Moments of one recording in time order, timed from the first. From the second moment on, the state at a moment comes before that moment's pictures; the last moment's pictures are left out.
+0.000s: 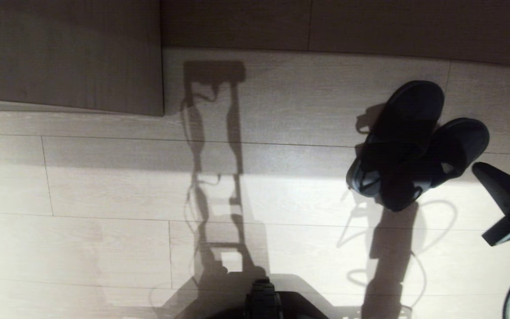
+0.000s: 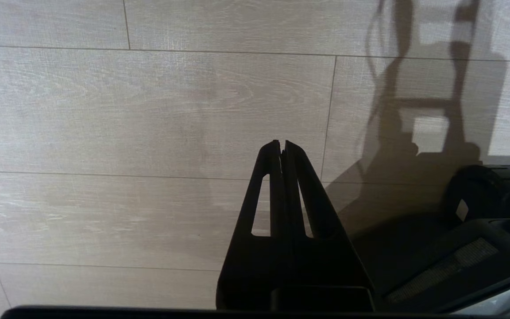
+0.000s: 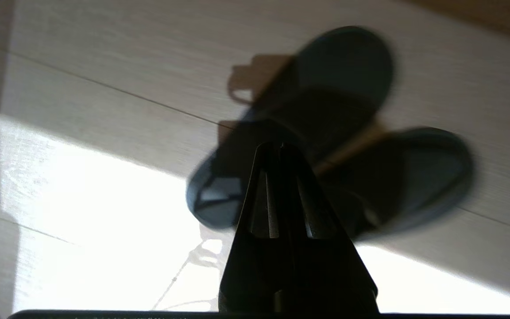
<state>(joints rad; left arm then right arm) 0.00 0.00 0.00 0.00 0.00 -0.01 0.19 1.13 -0.14 -1.27 -0.04 -0.26</state>
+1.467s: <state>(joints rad) 0.00 0.00 0.00 0.00 0.00 -0.01 -0.01 0.05 -0.01 -0.05 0.03 -0.15</state>
